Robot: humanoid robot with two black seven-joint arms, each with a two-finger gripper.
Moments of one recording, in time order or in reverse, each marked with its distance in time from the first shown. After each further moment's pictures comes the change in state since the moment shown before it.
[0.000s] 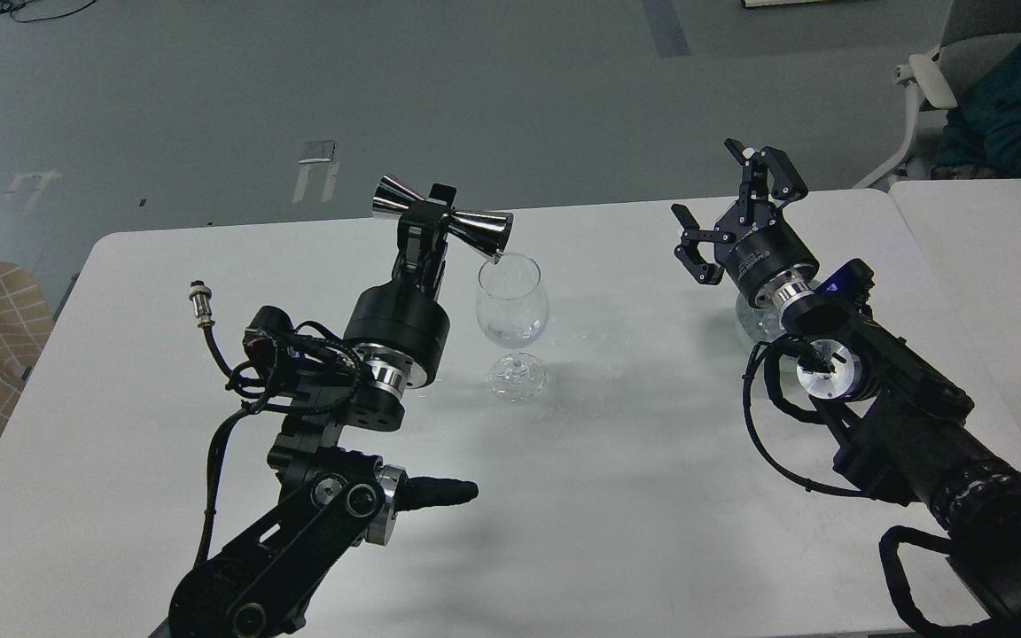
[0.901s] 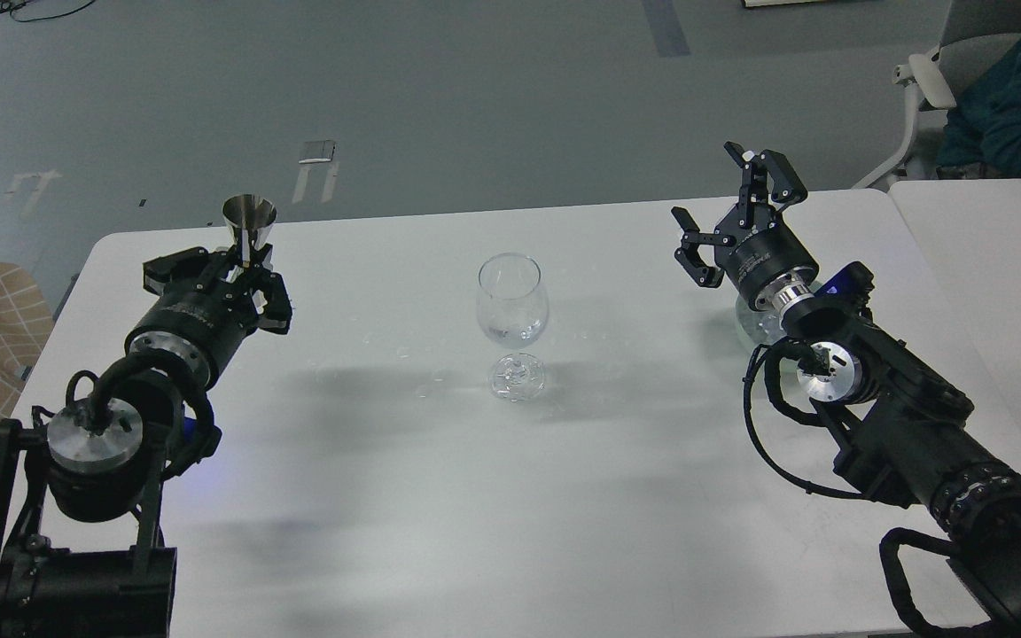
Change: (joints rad) left arm 0.210 -0.005 -0.767 0.110 -1.255 -0.252 0.042; right arm -0.006 0.000 -0.001 -0.002 0.000 0.000 0.000
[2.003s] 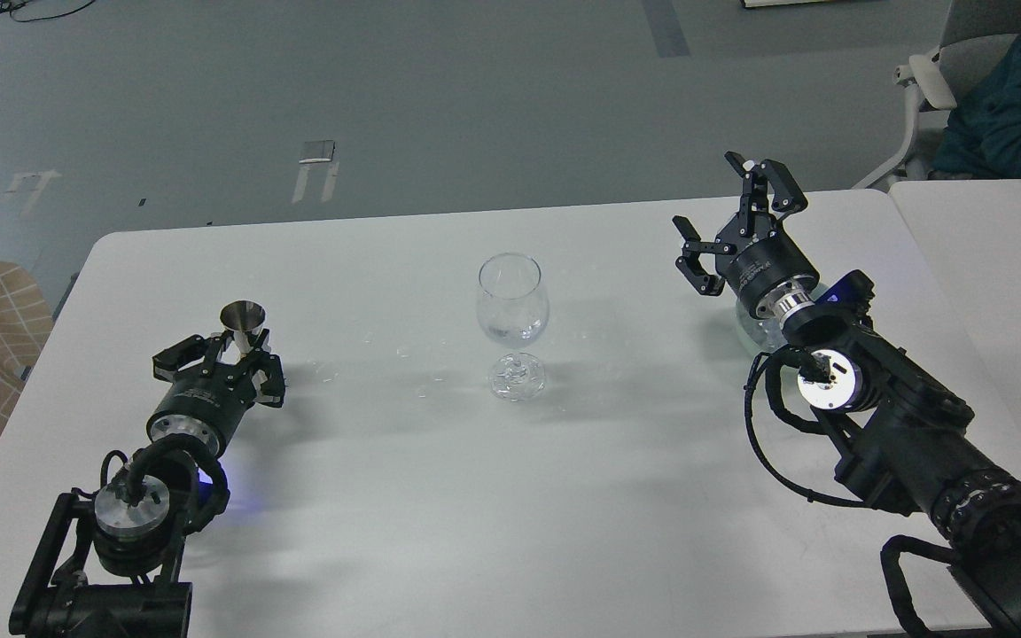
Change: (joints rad) left arm -0.074 0.010 -0.033 0.472 -0.034 -0.305 -0.076; right arm -0.019 0.000 -0.002 0.002 0.000 0.000 0.000
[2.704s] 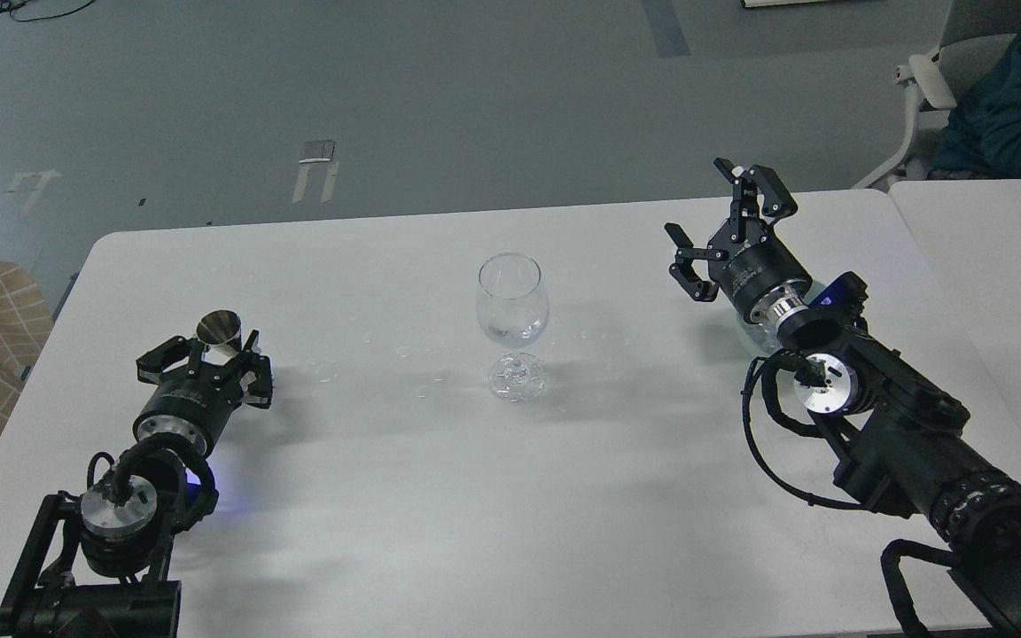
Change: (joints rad) left arm -0.001 0.020 -0.016 0.013 -0.016 0.001 0.002; right arm 0.001 0.000 -0.035 0.005 0.000 0.000 0.000
